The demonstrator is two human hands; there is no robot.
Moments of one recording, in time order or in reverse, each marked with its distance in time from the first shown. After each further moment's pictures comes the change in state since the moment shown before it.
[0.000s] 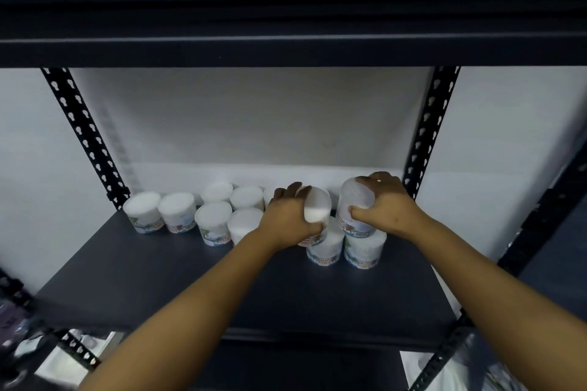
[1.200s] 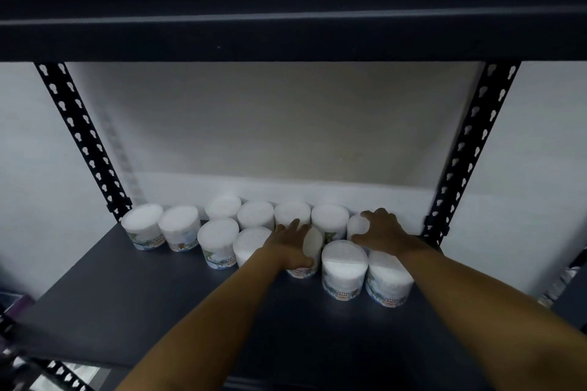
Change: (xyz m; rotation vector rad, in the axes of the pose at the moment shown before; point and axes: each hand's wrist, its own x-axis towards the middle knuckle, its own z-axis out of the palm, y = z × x) left_hand 0.066 -0.085 0.077 0.093 -0.392 -0.125; right_hand 0.101 0.042 0.100 -0.071 -0.276 0.185
